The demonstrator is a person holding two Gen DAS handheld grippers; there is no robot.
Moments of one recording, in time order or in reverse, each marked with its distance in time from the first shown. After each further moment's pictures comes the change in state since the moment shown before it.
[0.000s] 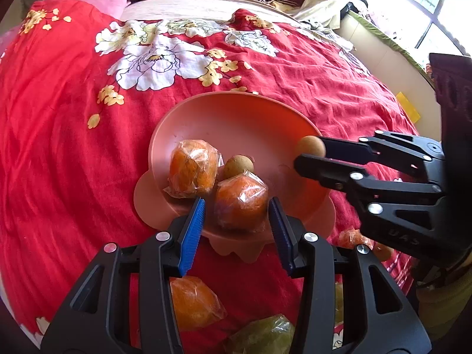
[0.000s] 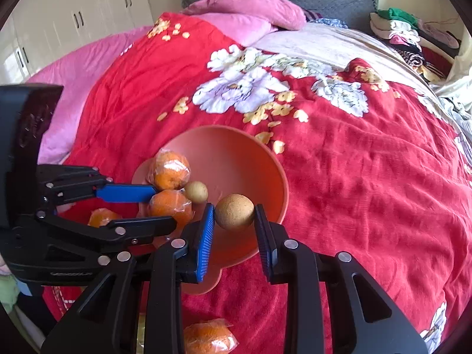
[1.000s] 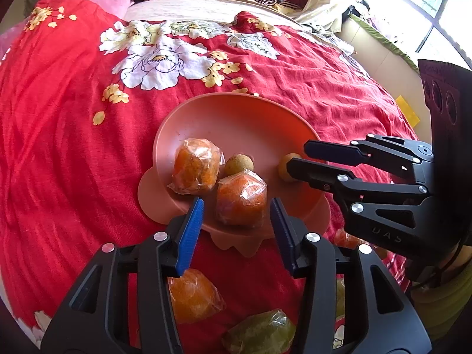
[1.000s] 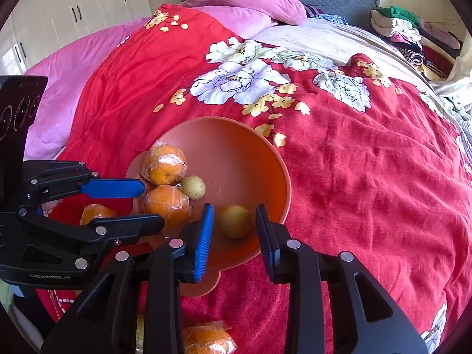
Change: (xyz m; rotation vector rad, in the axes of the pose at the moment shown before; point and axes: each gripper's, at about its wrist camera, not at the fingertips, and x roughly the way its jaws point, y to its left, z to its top) left arm -0.005 0.000 -0.001 -0.012 -0.005 0.000; right arm 0.004 -0.002 -0.003 0.006 0.013 -0.007
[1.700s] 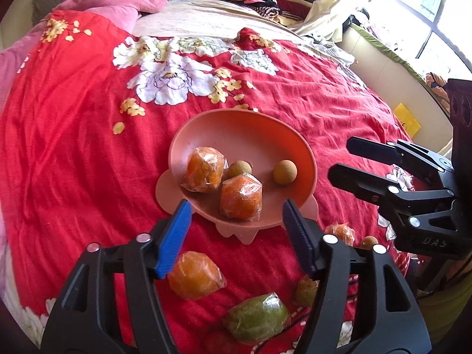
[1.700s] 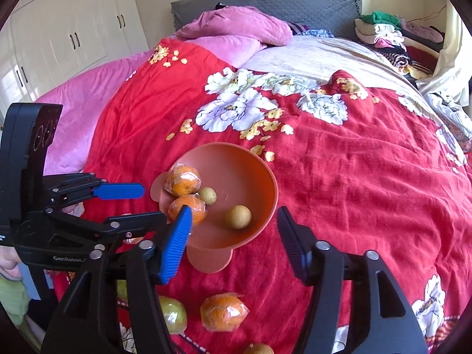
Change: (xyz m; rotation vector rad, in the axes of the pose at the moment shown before) left arm -0.035 -0.002 -0.007 -0.005 -0.064 0.025; right arm -0.061 0.005 -0.011 0.067 -0.122 -0.001
